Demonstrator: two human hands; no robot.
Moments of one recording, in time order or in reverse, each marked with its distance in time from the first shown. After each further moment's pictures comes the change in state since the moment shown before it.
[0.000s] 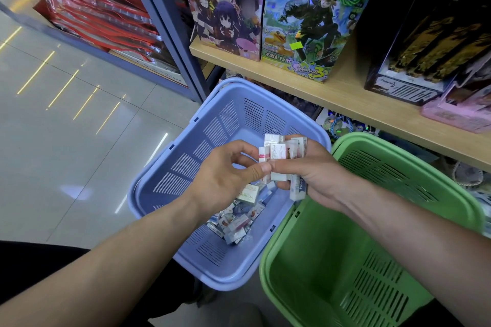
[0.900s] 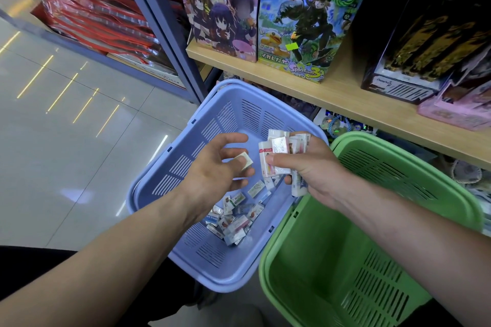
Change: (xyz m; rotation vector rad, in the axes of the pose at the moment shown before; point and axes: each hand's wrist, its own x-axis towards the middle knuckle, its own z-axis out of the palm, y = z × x) left_hand 0.006 -0.001 -0.003 -0.333 0.050 -0.116; right_hand 0.005 -0.001 0.001 -0.045 0.220 0.001
